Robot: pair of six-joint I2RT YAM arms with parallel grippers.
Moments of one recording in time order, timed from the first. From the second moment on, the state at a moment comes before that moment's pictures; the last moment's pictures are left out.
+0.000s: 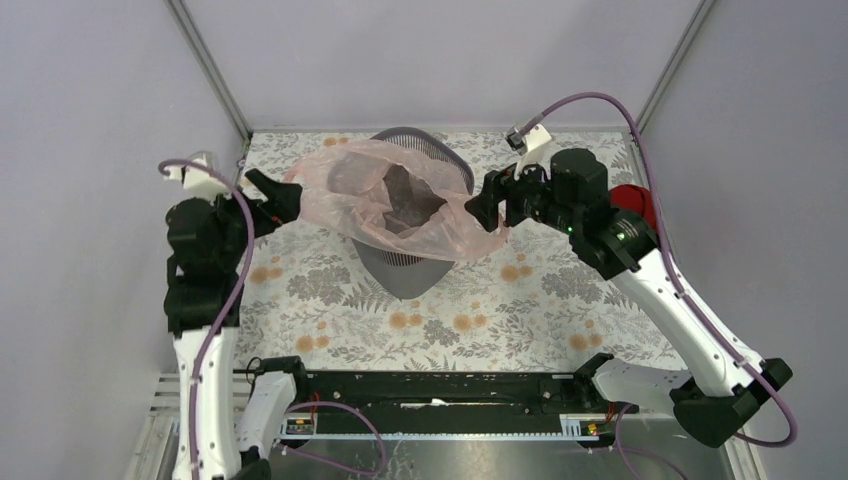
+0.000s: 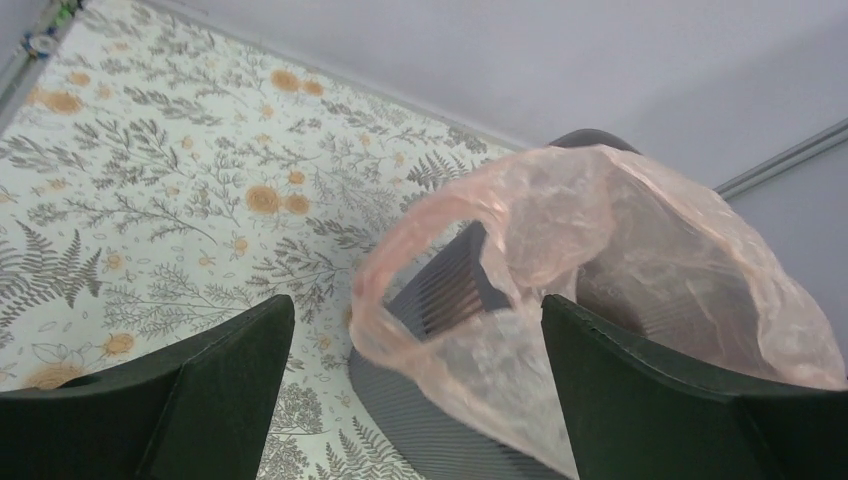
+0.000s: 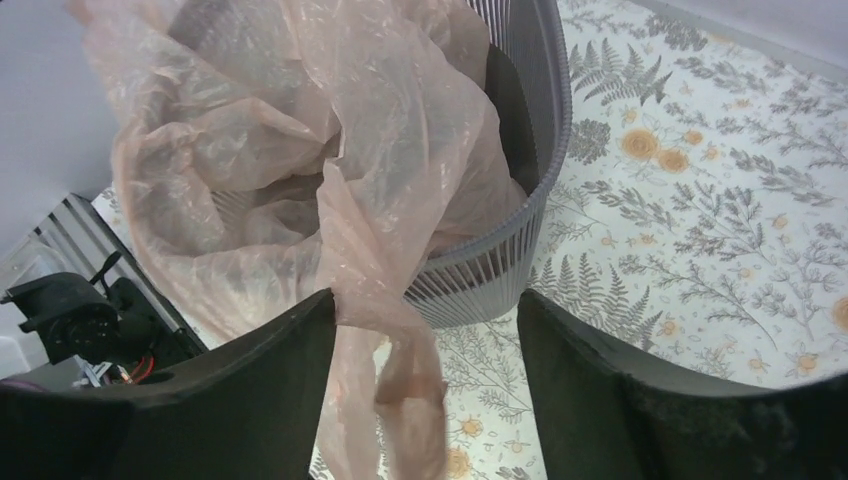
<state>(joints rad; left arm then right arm) 0.10 0.70 1.09 -0.54 0.22 -0.46 0.62 1.12 1.34 -0.55 -0.17 0.15</state>
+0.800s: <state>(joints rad) 0.10 1.10 1.19 -0.42 0.28 -0.52 0.56 1.26 1.33 -0.36 0.10 0.23</state>
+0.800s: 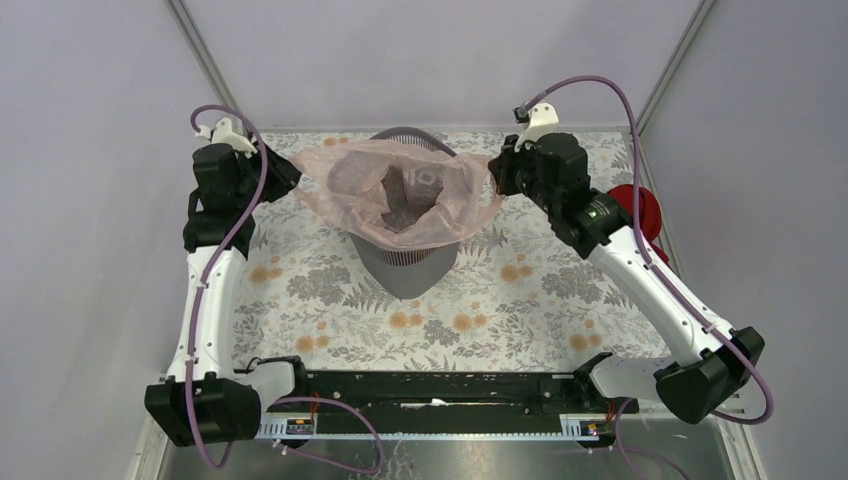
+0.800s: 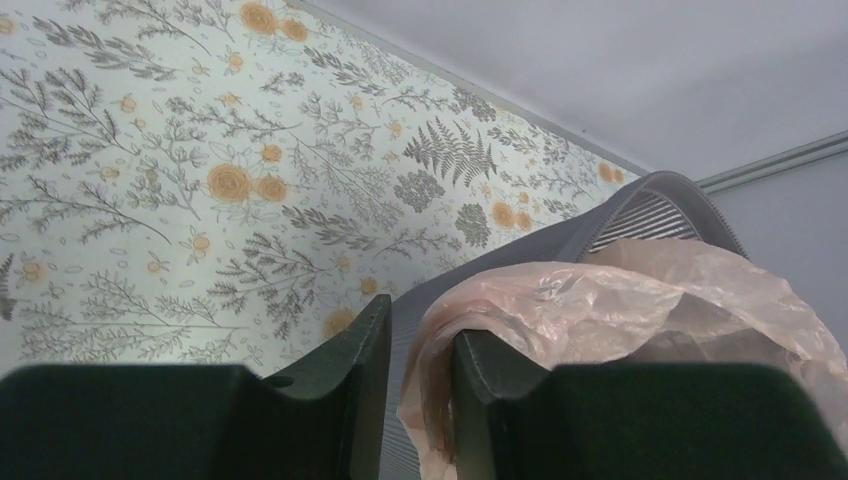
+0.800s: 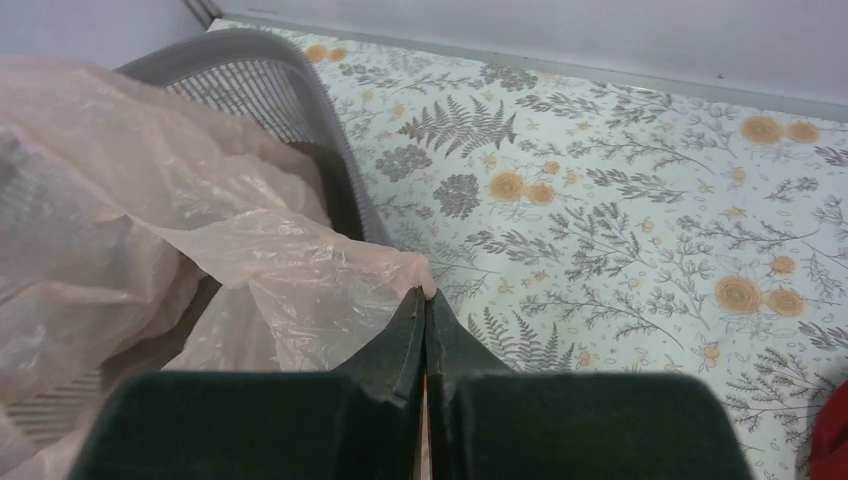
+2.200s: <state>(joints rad) 0.10 1.58 1.33 -0.09 0.56 -0.67 0.41 1.67 1.10 0.17 -0.31 0.51</state>
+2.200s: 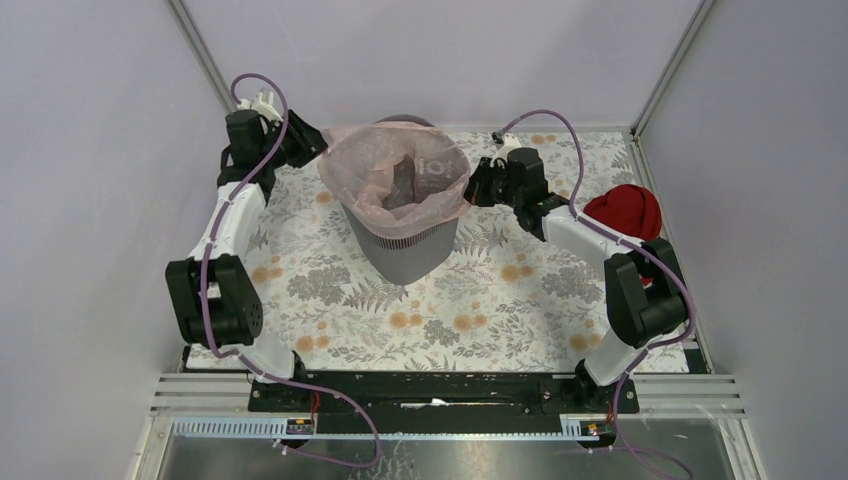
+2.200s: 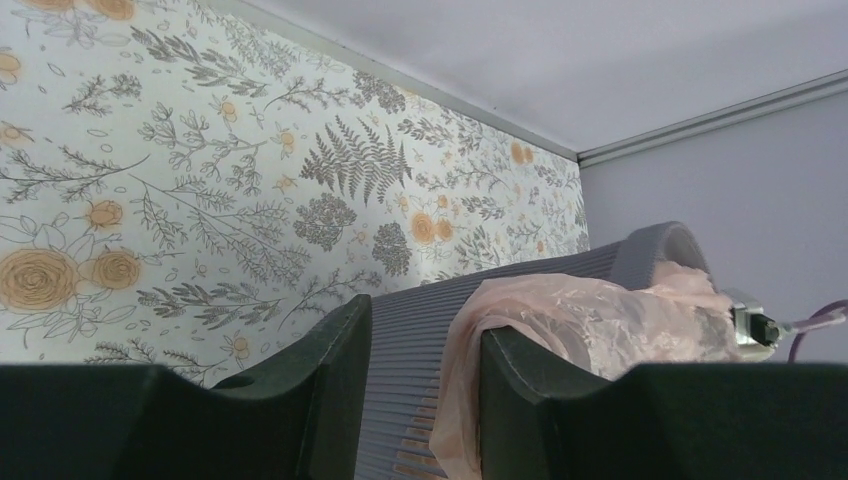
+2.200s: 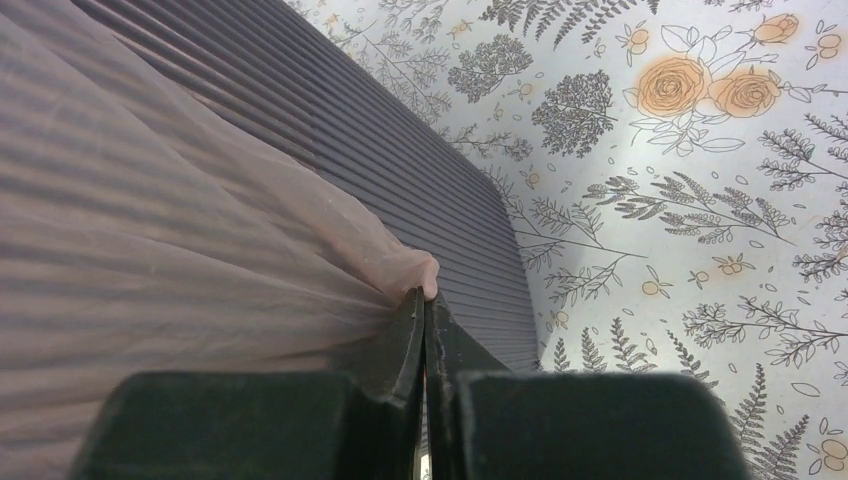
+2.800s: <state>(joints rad) 0.09 1.72 1.31 -0.08 0.68 -0.75 0.34 1.81 1.38 0.09 -0.33 0.52</state>
